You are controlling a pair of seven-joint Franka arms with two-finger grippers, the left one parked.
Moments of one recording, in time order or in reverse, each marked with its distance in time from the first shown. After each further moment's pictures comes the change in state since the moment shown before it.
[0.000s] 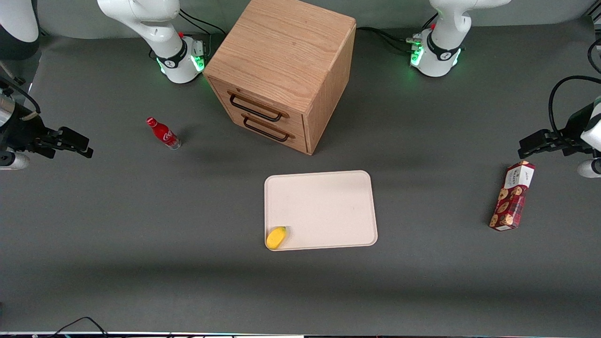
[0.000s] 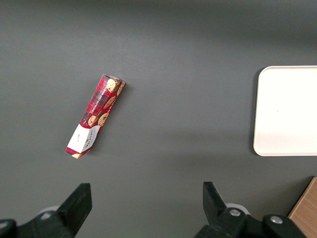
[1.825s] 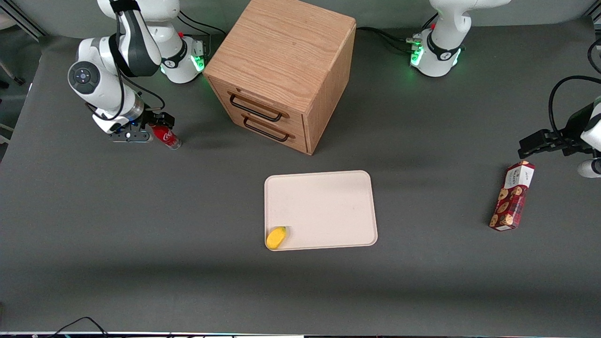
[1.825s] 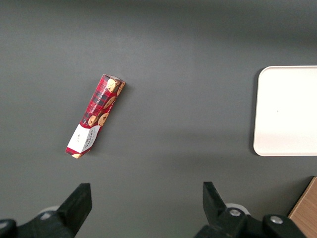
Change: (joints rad) arm -0.001 -0.302 0.112 -1.030 -0.024 0.513 0.097
